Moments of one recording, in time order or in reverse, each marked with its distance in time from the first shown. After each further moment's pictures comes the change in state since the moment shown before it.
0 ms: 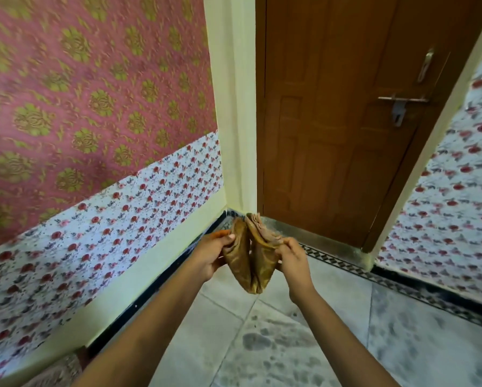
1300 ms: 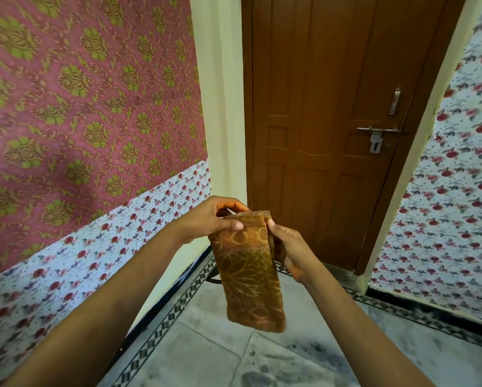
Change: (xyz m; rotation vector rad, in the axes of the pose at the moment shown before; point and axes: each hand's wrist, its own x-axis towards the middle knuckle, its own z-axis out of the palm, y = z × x) left_hand -0.016 0.126 -0.020 0.771 -0.480 0.646; right_hand 0.027 -0.082 0.018 0.211 -0.315 0.006
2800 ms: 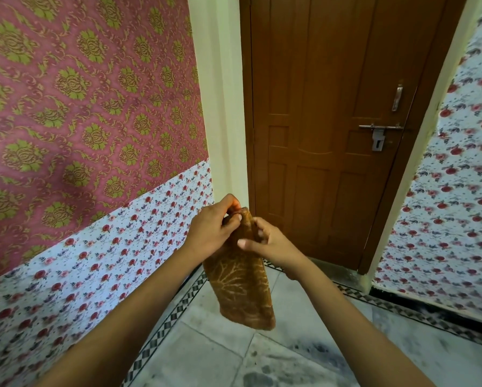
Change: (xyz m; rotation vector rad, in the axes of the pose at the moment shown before) left_hand 0.009 -0.018 0.037 0.568 0.475 0.212; right_hand 0.004 -0.007 0.006 -0.425 -0.223 -0.201
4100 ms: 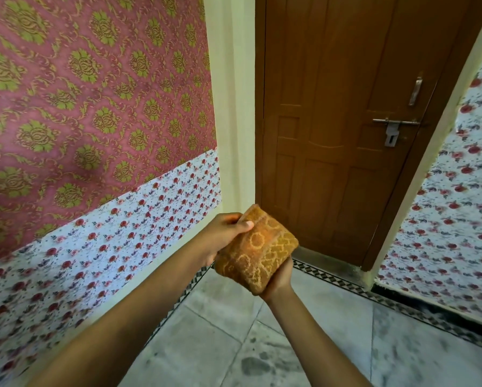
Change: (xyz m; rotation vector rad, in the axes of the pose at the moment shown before) left_hand -0.023 0.040 -0.004 -0.769 -0.302 -0.758; right_hand -0.013 0.069 0.045 1.389 0.299 0.313
